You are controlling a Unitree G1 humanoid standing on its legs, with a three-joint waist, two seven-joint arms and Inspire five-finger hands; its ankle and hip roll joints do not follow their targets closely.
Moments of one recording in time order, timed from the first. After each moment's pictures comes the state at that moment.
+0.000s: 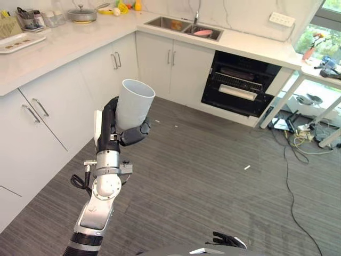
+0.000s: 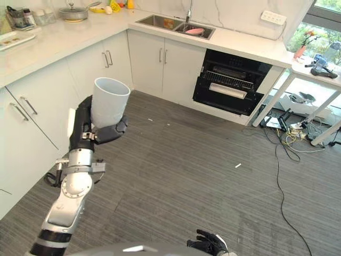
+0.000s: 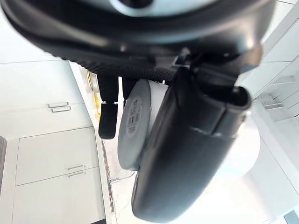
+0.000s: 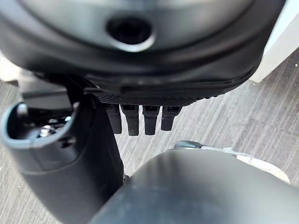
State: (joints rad) left arm 0.05 0.35 -0.10 -0.25 0.03 -0.06 0.38; right arm 0.07 -0.16 0.21 1.31 0.21 -0.22 0.17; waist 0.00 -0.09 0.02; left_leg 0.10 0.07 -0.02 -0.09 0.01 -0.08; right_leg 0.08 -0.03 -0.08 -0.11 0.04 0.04
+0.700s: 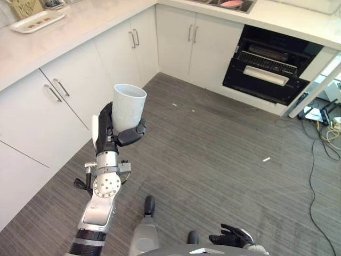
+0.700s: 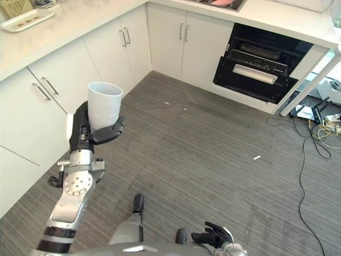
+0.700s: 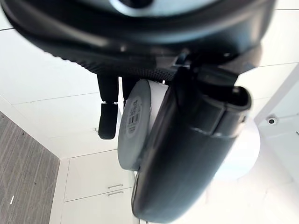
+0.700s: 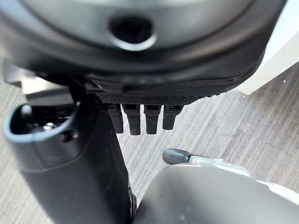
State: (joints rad) left arm 0.02 0.29 -0.06 -0.15 -0.03 -0.09 0.38; right arm -0.02 -0.19 0.18 1.38 0.24 -0.22 0.11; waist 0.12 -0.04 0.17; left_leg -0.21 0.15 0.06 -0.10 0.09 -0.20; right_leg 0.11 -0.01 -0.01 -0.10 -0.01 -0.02
